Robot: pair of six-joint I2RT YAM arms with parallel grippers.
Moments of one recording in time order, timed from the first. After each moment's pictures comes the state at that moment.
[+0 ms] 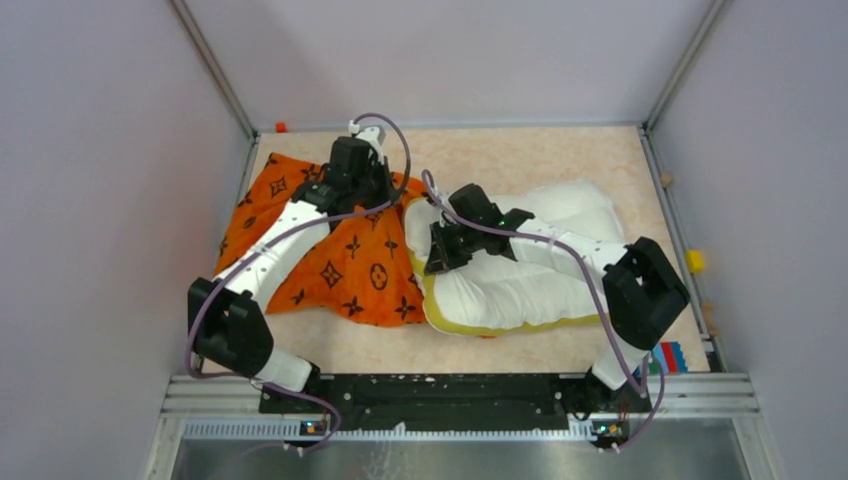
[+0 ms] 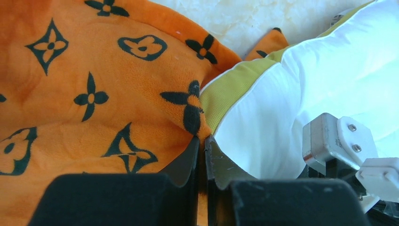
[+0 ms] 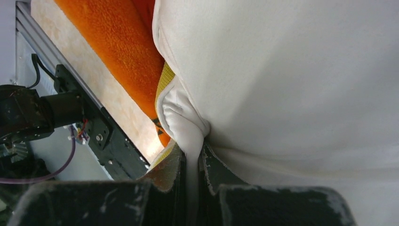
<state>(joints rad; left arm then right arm) -0.40 1.49 1.29 -0.45 0.10 -0.39 0.77 1.68 1.19 -0.34 -0.39 0.44</state>
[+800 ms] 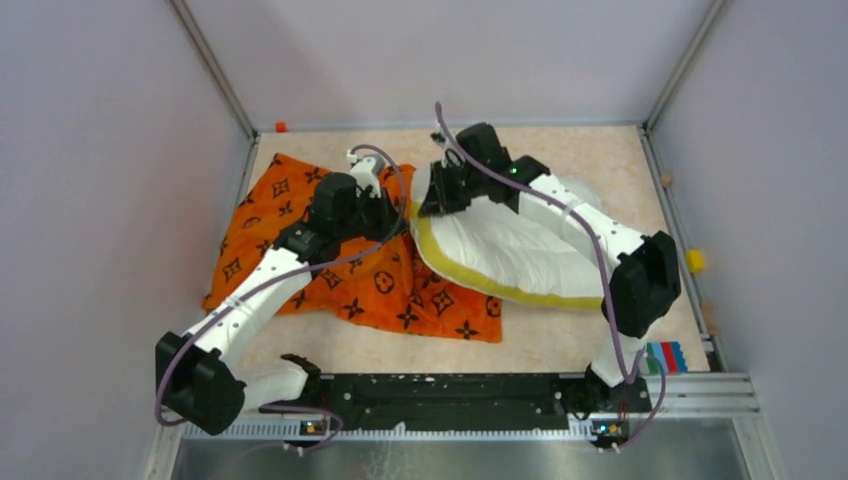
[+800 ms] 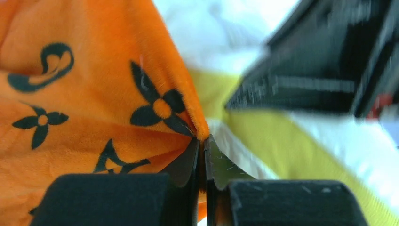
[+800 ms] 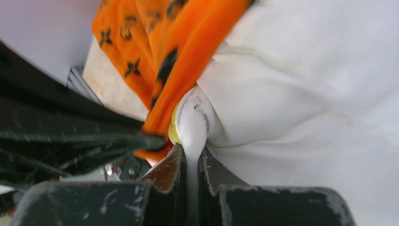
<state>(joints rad) -0.47 1.23 1.00 -0.31 0.26 -0.42 0.70 1.74 1.55 -0.54 -0.38 0.44</state>
